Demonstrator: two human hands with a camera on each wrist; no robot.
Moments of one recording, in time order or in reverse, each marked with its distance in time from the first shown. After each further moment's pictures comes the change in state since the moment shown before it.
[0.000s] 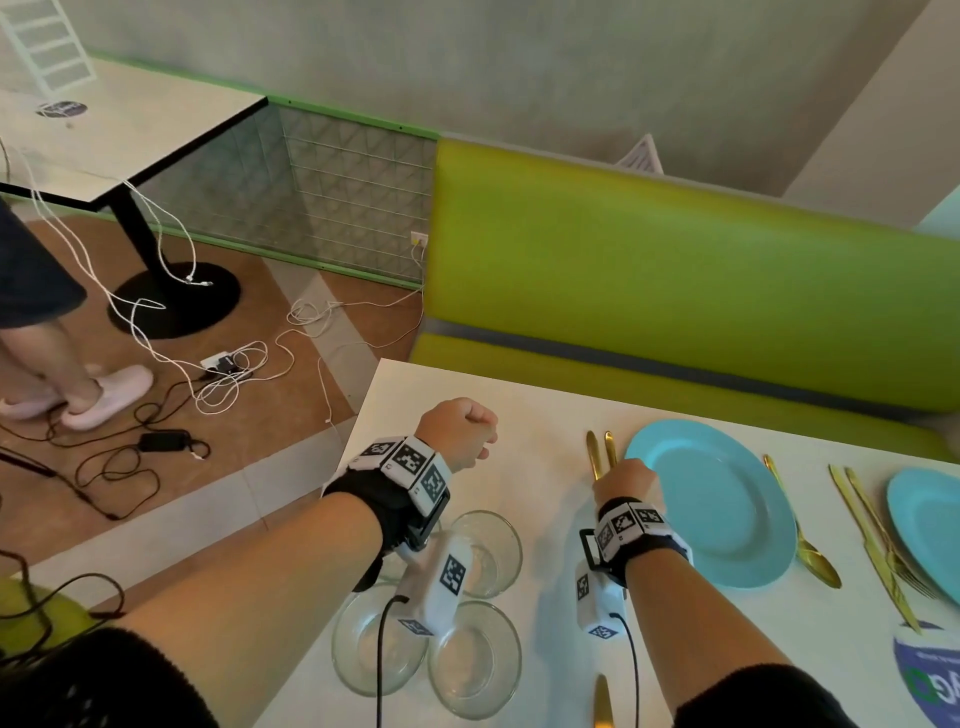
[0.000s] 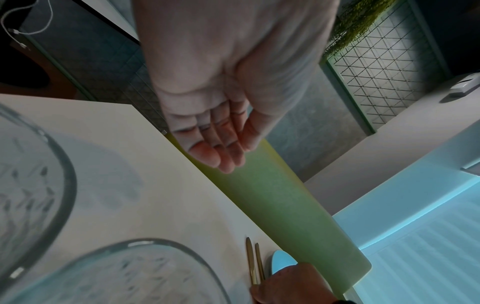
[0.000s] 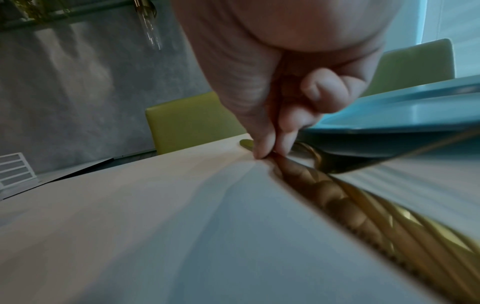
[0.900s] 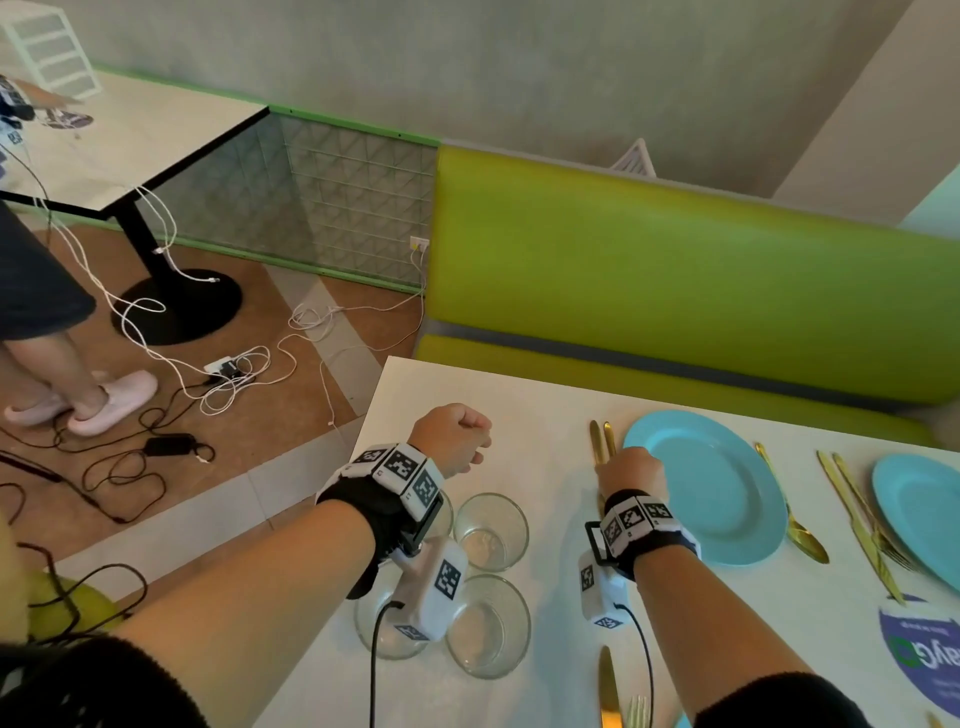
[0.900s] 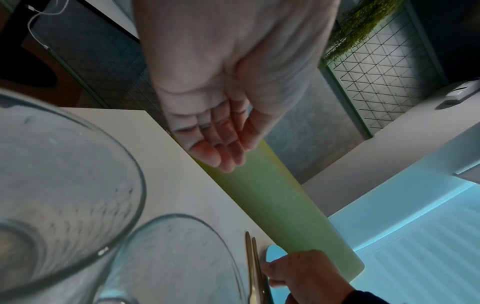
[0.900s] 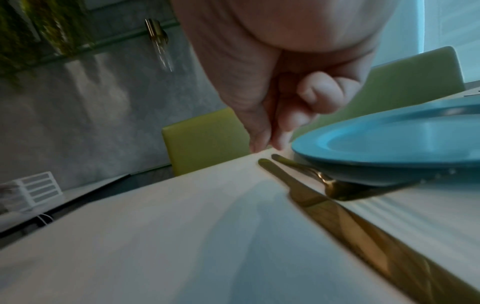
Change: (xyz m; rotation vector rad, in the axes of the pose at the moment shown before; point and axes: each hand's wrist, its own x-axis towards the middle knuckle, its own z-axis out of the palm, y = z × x) left_hand -0.030 -0.009 -0.012 -0.014 -0.012 -0.004; right_hand -0.020 0.005 -0.010 0.095 0.024 -0.046
